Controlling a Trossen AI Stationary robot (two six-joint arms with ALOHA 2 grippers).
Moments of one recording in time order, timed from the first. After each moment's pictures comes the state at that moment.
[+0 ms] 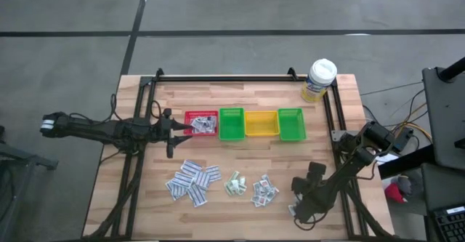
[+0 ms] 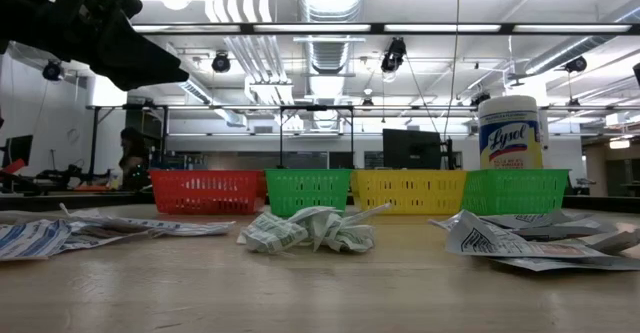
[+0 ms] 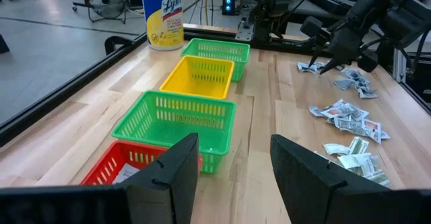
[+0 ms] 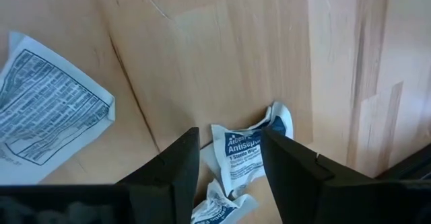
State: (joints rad) left arm -0.08 0.45 0.26 -0.02 -0.25 -0.13; right arm 0.84 1.82 1.04 -1.12 0.10 1.15
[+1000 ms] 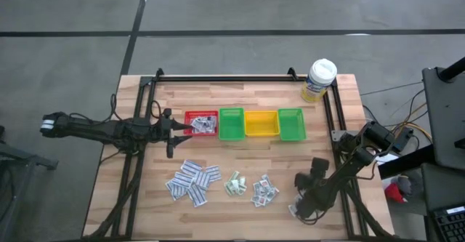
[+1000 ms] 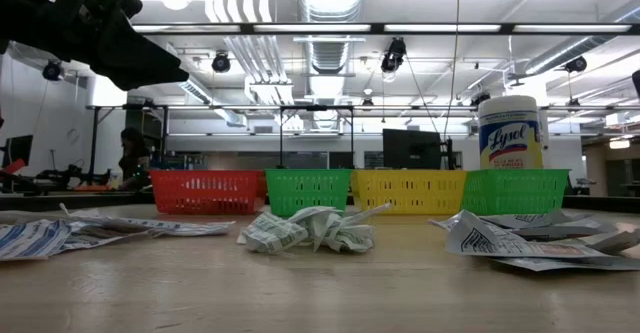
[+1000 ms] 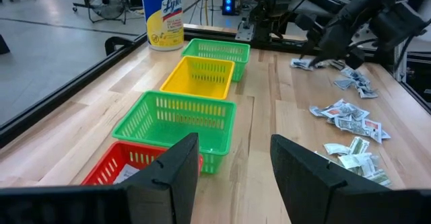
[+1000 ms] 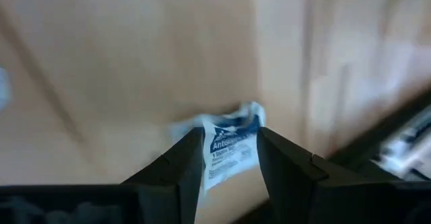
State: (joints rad) left arm -0.08 0.45 0.26 -0.02 -0.25 -0.13; right arm 0.84 1.82 1.01 -1.24 0.12 1.13
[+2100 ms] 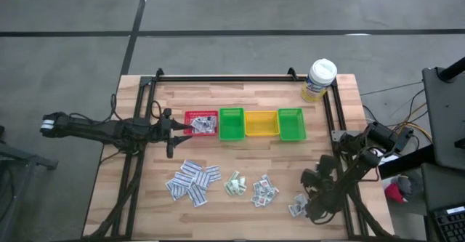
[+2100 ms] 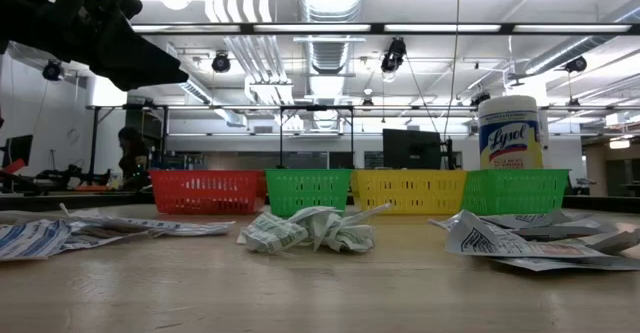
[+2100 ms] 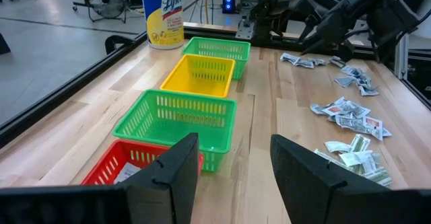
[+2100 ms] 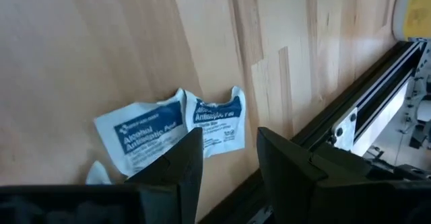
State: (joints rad) left arm -0.08 0.45 0.26 -0.02 -0.25 -0.12; right arm 0.93 1.80 0.98 -1.34 0.21 1.30
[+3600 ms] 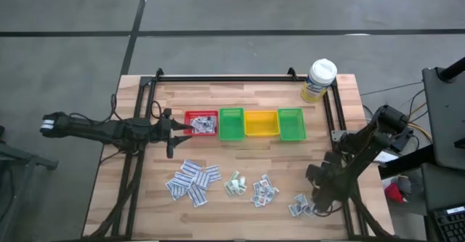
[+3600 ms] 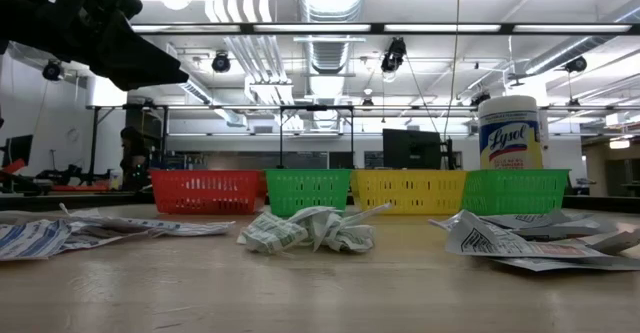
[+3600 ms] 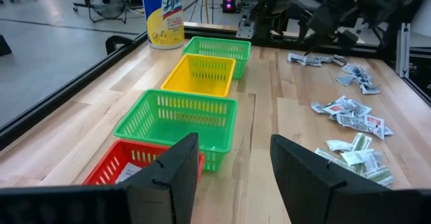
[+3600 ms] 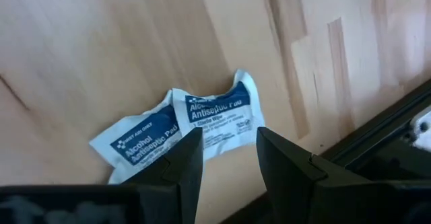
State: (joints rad) left arm -0.08 0.45 0.26 -0.02 -0.25 -0.12; right arm 0.92 1.54 0.79 -1.13 0.13 1.37
